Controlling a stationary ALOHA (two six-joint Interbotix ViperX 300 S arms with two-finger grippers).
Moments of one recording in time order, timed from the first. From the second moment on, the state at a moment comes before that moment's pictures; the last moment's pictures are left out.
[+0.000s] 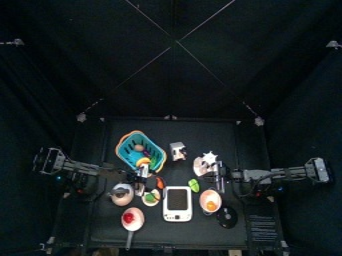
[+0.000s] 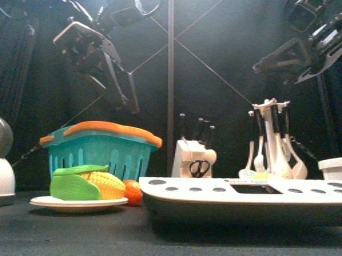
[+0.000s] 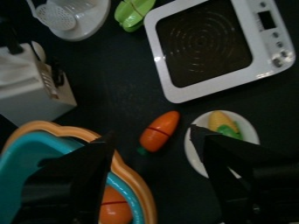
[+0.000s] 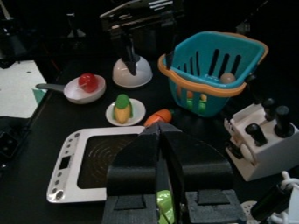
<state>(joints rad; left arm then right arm) -0.11 -0.16 0.60 0.46 0.48 0.01 0.00 -0.77 1.20 0.00 -0.24 0.00</state>
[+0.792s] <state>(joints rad) -0.18 0.13 0.39 0.50 0.81 0.14 0.00 -0.81 1.21 0.00 -0.12 0.03</state>
